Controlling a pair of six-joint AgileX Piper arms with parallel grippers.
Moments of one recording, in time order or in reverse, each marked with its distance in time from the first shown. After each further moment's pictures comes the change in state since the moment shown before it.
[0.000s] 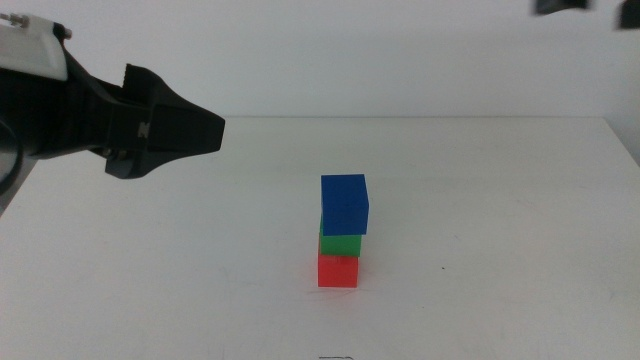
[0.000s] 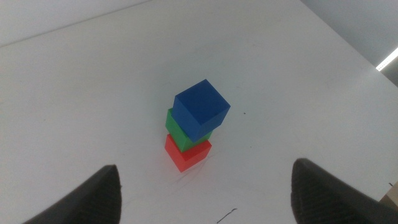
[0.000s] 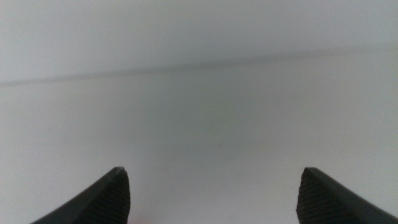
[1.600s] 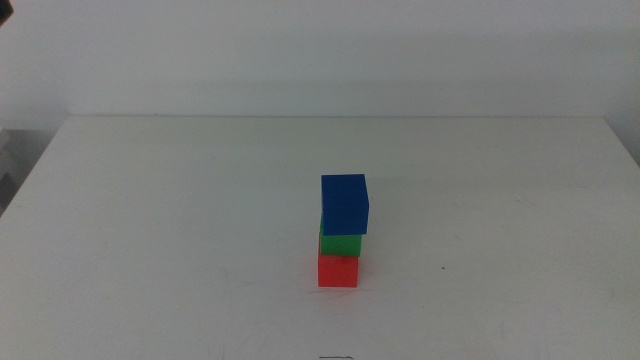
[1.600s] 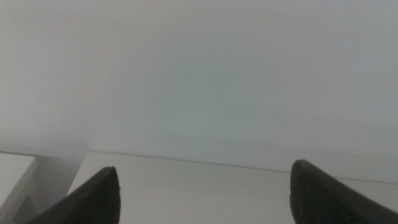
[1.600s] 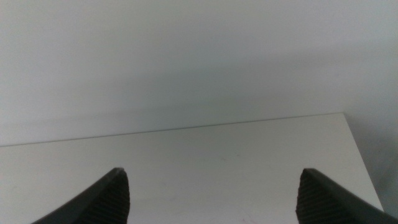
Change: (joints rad) left arm 0.217 -0.144 0.194 0.621 -0.545 -0.635; right arm -0.328 -0.202 0.189 0.236 -0.197 -0.331
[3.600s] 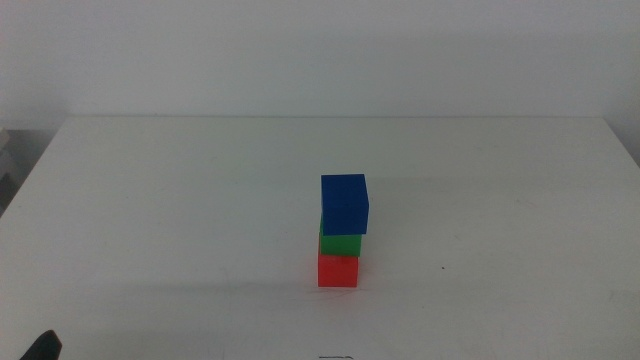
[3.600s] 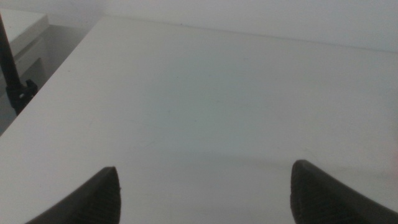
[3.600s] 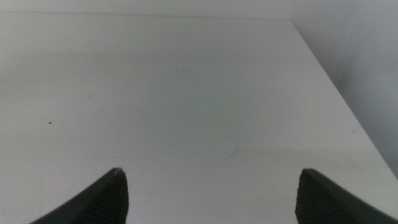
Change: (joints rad) left arm 0.000 -0.870 0.997 0.000 -0.076 0.000; right arm 0.000 -1.173 1.432 -0.230 -0.417 0.000
